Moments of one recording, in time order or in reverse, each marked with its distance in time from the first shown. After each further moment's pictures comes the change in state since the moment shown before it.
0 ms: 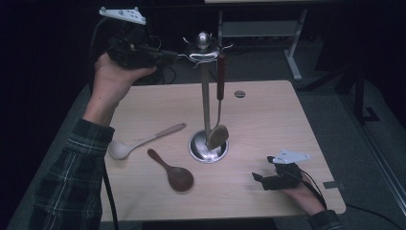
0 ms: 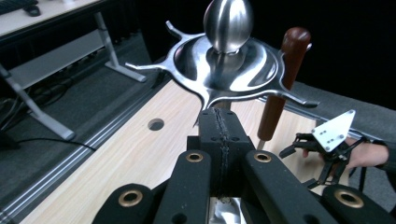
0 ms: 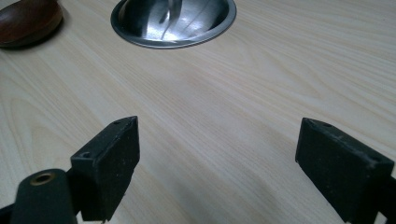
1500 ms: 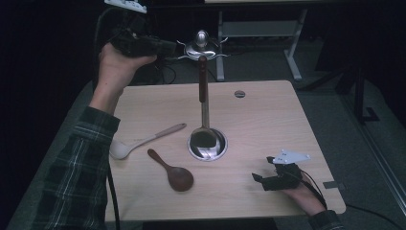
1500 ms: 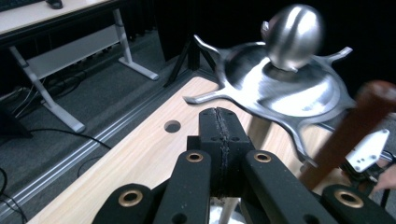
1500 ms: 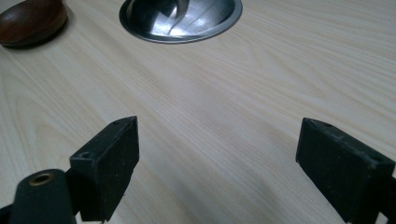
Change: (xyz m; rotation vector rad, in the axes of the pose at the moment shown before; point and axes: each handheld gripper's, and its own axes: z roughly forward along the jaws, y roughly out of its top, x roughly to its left) left arm 0.026 0.005 0.007 0.000 0.041 -0.065; right arm 0.001 -0.001 0.000 0.001 0.013 0.004
